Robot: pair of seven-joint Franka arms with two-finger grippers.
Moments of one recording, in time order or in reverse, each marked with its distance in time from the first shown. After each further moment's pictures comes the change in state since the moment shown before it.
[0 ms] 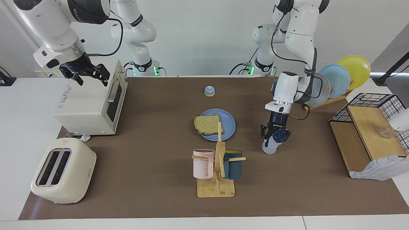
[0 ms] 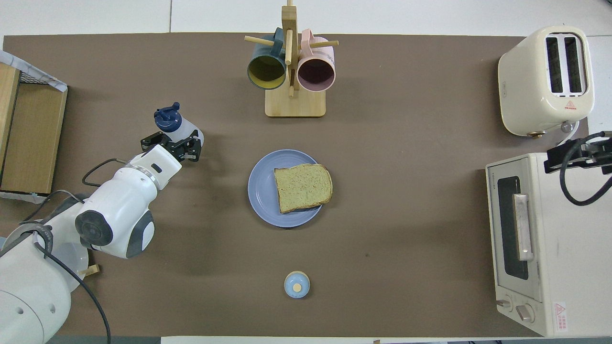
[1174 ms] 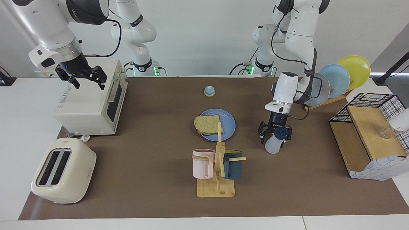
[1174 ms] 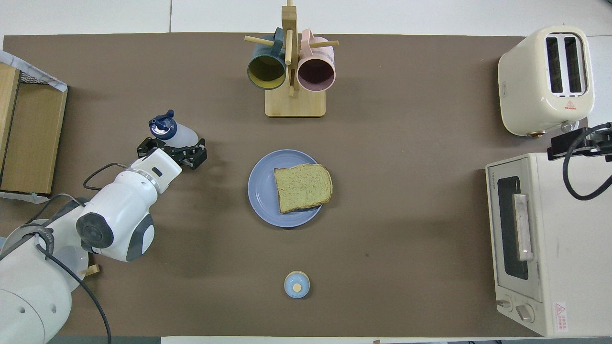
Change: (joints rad) left arm 0.004 0.002 0.002 -0.029 0.000 0.003 0.001; right arm -0.001 0.002 -0.007 0.000 0.000 0.076 0.000
